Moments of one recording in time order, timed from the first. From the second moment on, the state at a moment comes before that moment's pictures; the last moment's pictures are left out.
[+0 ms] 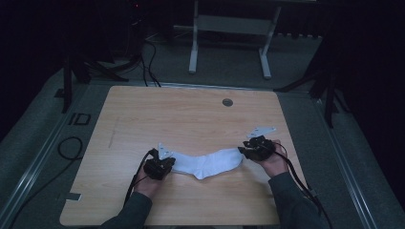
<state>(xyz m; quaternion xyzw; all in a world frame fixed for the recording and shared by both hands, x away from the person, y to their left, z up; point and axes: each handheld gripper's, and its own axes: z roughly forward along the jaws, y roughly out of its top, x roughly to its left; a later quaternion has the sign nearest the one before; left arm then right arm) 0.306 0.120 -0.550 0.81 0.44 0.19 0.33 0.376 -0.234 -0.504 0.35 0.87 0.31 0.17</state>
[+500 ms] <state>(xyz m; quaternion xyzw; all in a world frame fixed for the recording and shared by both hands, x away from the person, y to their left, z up) 0.320 0.129 -0.550 0.80 0.46 0.22 0.33 0.375 -0.243 -0.501 0.37 0.85 0.33 0.17</state>
